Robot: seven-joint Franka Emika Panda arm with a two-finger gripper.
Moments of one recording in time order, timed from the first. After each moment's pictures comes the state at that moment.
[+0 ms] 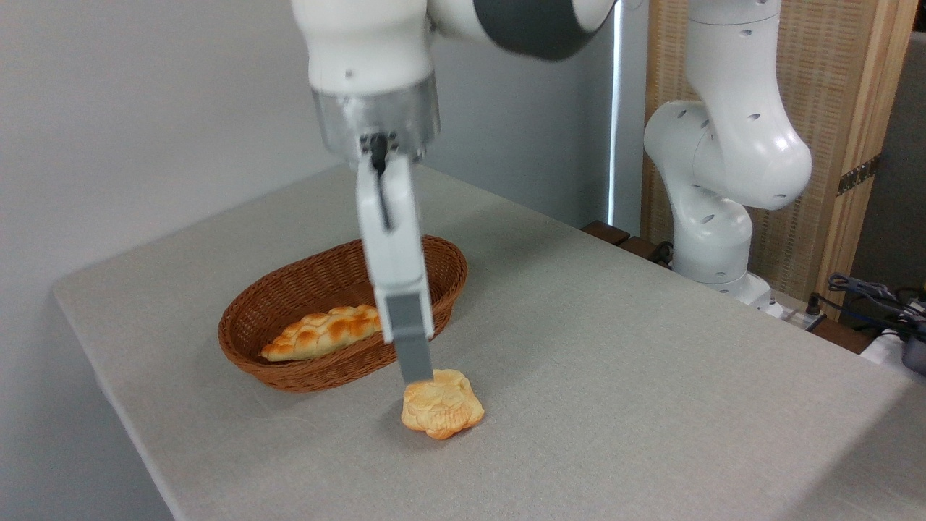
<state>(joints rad) -0.16 0.04 0.29 -1.66 -0.06 1.73 1.44</state>
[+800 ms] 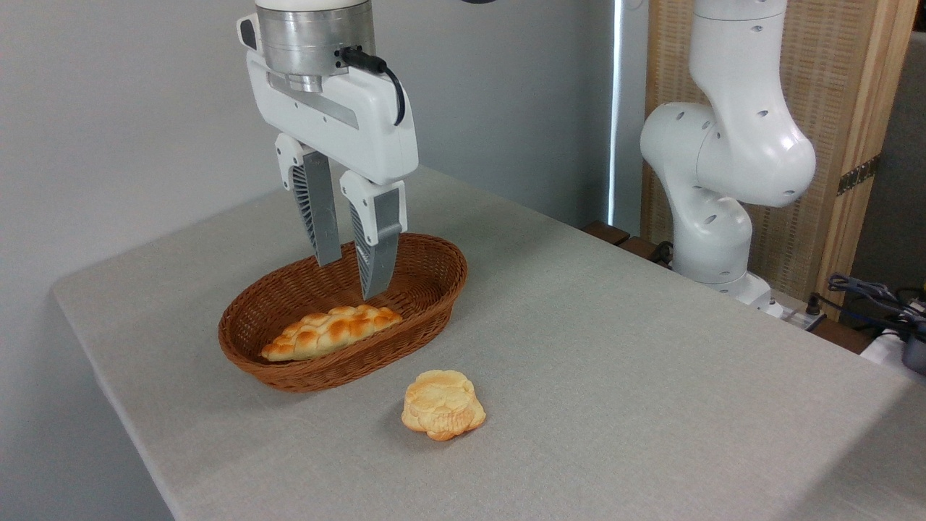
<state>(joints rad) -0.03 -0.01 0.01 -1.64 -0.07 1.73 0.72</state>
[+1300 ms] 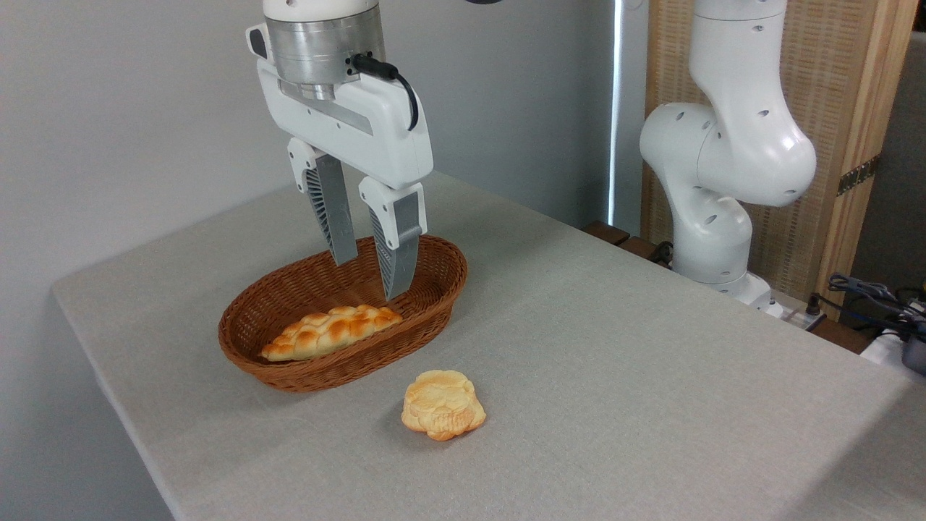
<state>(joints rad) -0.02 -0.01 0.01 -1.64 -0.07 1.67 0.72</state>
